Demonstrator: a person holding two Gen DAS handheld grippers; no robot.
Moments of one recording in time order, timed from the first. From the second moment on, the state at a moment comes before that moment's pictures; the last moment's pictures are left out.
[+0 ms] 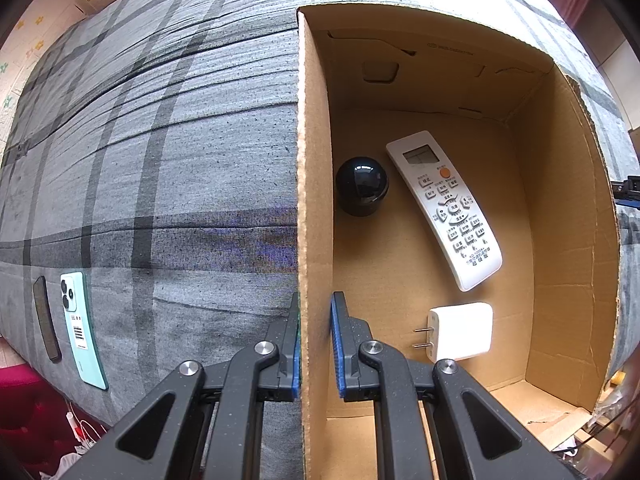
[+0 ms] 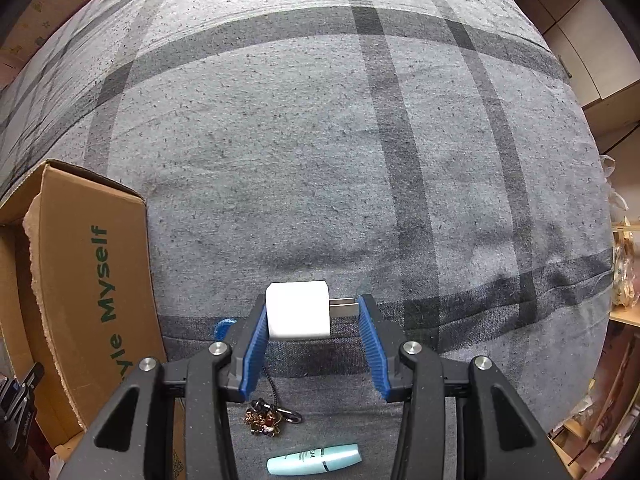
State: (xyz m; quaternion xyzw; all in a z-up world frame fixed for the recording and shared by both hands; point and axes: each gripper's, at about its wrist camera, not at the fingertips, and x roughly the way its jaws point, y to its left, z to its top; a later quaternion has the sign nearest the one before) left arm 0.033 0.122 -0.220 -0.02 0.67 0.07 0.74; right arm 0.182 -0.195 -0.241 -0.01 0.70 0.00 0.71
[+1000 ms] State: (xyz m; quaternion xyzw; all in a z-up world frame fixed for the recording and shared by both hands) left arm 0.032 0.119 -0.216 -0.02 0.66 0.06 0.75; right arm 0.143 -0.119 -0.140 -0.05 0.65 0.09 0.75
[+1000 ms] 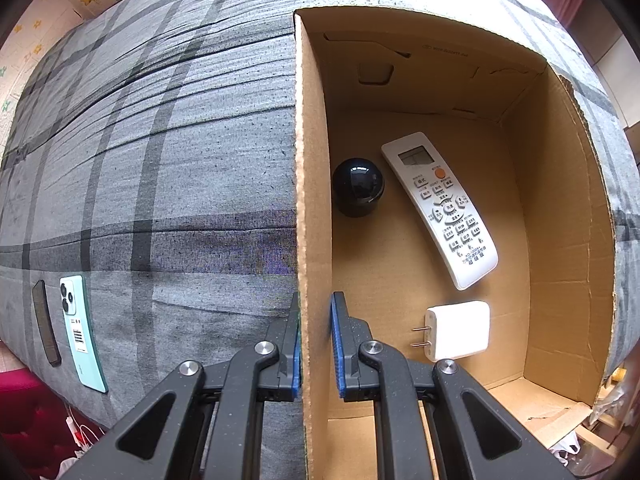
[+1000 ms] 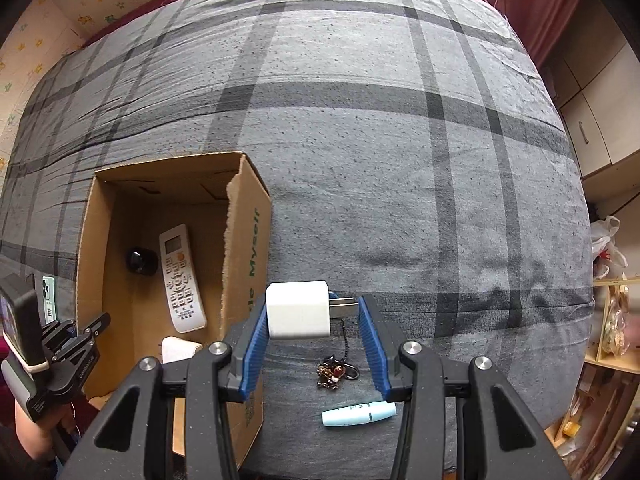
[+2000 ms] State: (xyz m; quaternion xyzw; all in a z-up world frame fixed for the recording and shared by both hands) left arm 0.027 0.121 -0.216 -0.02 0.66 0.06 0.75; right arm 0.085 0.025 -0.190 -0.17 0.66 0.24 0.69
